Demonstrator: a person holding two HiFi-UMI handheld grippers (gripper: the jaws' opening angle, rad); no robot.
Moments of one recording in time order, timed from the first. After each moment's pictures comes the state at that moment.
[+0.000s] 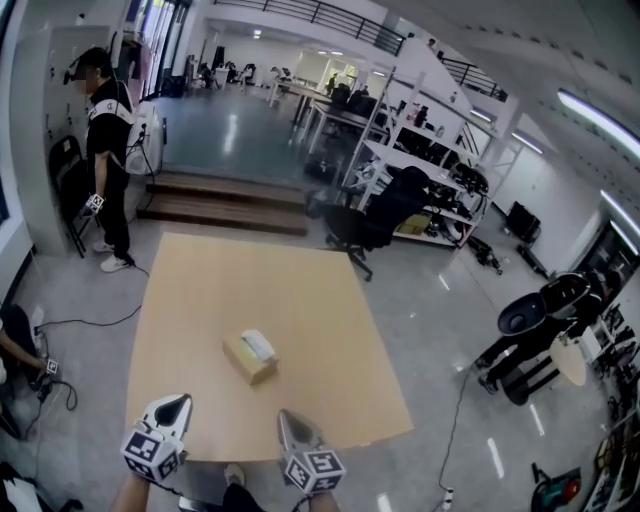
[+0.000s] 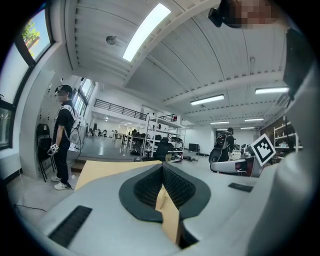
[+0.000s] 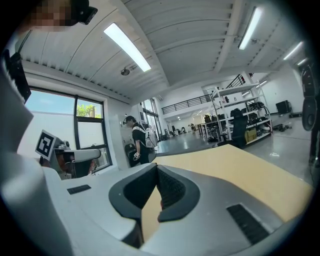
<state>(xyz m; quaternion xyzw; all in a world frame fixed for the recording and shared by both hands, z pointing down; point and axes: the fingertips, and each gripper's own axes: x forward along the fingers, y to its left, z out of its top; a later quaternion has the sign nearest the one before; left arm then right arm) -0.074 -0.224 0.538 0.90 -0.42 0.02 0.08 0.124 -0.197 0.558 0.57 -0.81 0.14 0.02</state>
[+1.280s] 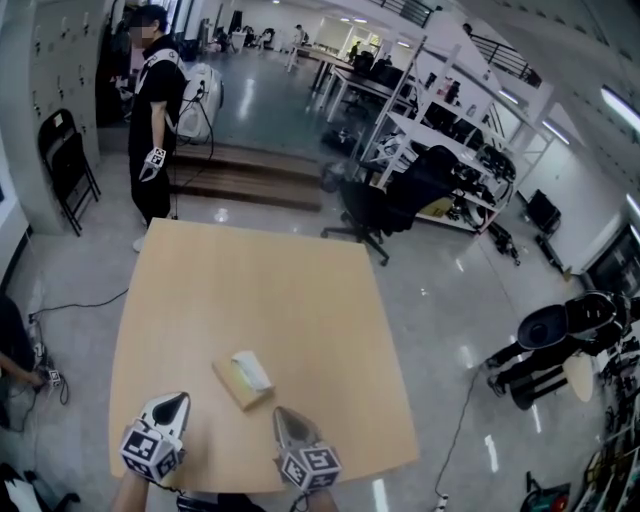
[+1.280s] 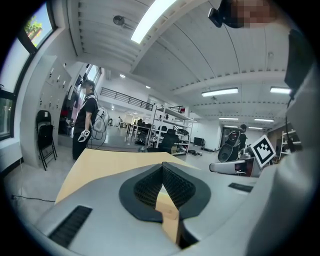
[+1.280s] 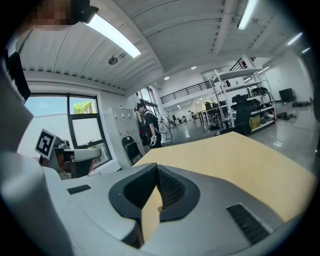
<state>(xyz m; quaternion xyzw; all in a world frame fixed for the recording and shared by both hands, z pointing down) -0.043 -0.346 0.586 0.89 -0.44 0.06 0.14 0.150 -0.326 0.608 0.55 -0.81 0.20 0.06</state>
